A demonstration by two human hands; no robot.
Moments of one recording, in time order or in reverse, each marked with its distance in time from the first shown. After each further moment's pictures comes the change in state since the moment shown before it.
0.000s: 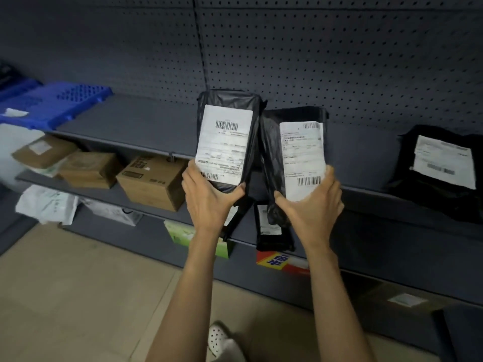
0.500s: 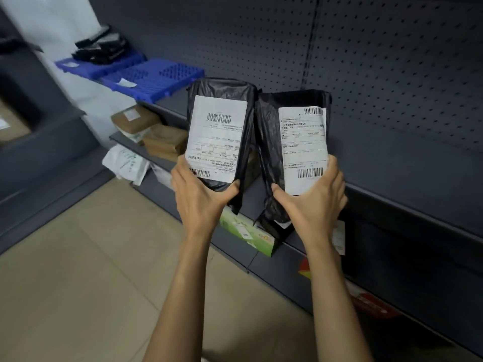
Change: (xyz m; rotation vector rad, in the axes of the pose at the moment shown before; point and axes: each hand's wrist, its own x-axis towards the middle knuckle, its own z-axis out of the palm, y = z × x) left_hand 0.036 -0.100 -0.126 0.053 0.244 -0.158; right_hand -0.053 -0.134 0.084 0.156 -0.207 -0.210
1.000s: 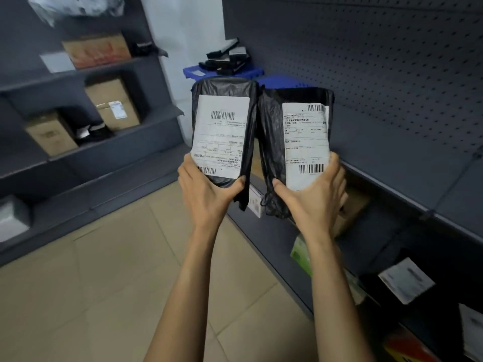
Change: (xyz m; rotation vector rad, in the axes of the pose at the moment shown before) left_hand 0.189 -0.196 -0.158 0.075 0.256 -0.122; right_hand -0.047 -0.243 0.236 0.142 -0.189 -0.193
